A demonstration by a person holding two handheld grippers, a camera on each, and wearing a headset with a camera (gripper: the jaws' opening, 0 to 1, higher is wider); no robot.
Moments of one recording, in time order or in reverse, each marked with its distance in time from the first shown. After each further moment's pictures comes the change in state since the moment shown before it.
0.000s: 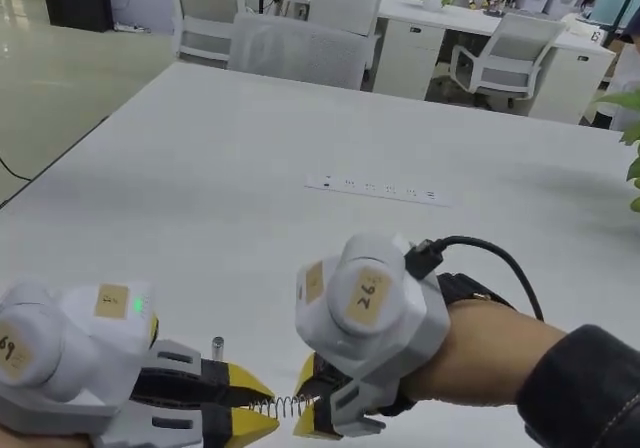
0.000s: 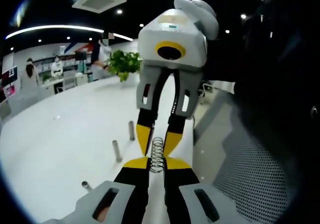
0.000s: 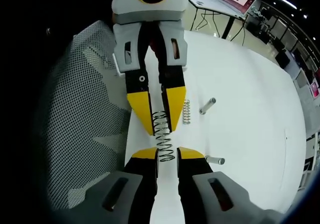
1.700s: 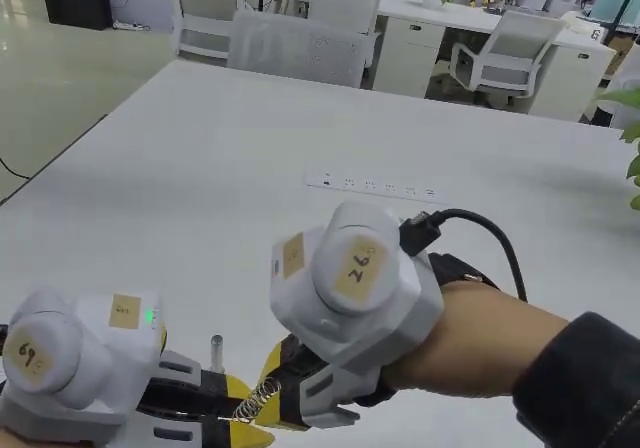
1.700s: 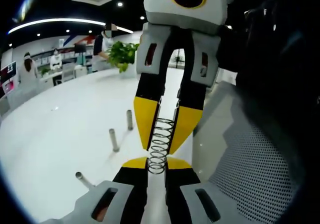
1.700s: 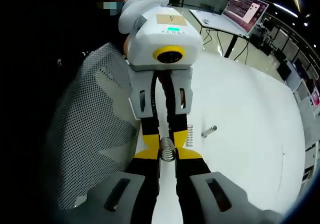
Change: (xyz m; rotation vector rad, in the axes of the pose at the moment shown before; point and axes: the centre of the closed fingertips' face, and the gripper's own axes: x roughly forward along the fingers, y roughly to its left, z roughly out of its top) left arm 0.006 -0.001 -0.022 -0.014 0.081 -0.005; right arm -0.015 0.011 0.047 -0.048 -0.105 0.013
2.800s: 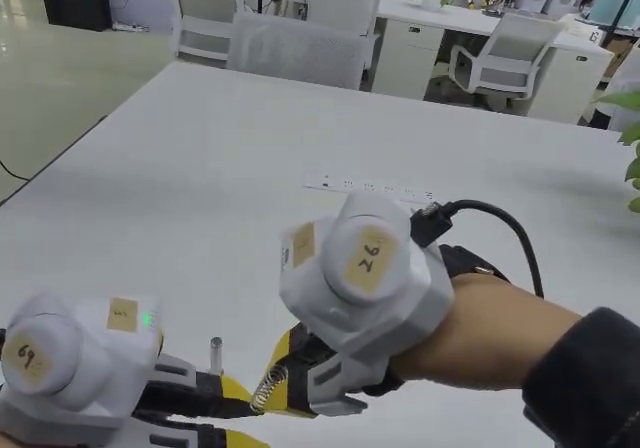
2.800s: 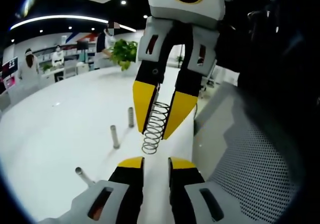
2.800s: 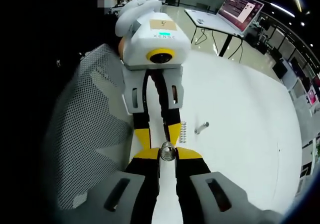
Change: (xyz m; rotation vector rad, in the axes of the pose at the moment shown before) left arm -0.004 0.003 -0.004 -0.036 0.004 0.014; right arm -0.011 -0.011 -0.008 0.019 0.012 -0.044
